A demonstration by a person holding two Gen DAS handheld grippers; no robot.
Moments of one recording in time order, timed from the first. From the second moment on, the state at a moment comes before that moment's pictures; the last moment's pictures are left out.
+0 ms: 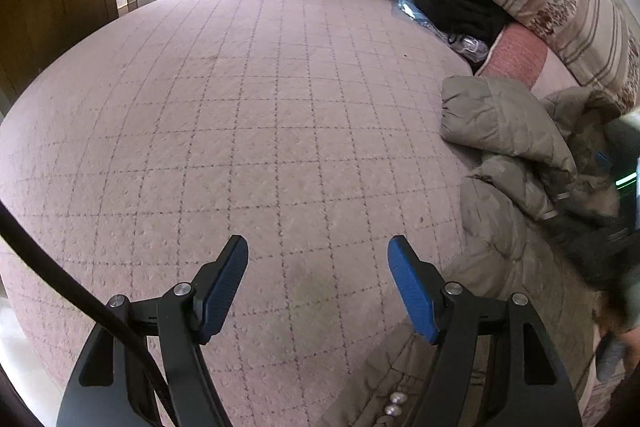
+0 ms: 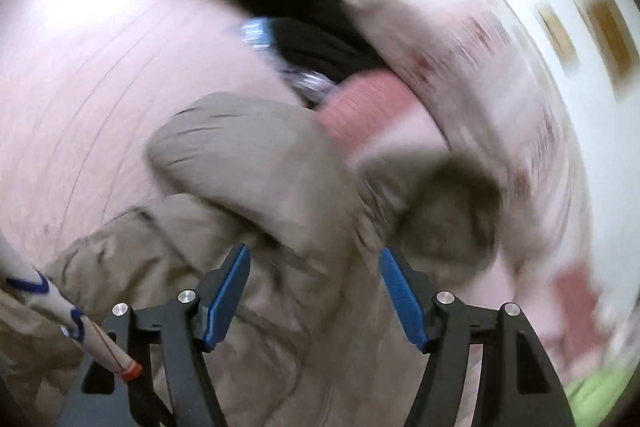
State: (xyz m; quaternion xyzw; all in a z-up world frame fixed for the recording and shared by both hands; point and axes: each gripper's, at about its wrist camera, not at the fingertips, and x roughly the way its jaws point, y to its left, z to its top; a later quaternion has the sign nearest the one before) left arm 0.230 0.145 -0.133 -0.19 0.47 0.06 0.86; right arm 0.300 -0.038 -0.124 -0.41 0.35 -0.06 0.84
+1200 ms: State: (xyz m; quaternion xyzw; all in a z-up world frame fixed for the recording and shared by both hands) left arm 0.234 0.138 -0.145 -0.20 0.49 0.05 0.85; right arm 0.278 -0.107 -0.100 -0.34 0.34 -0.15 0.86
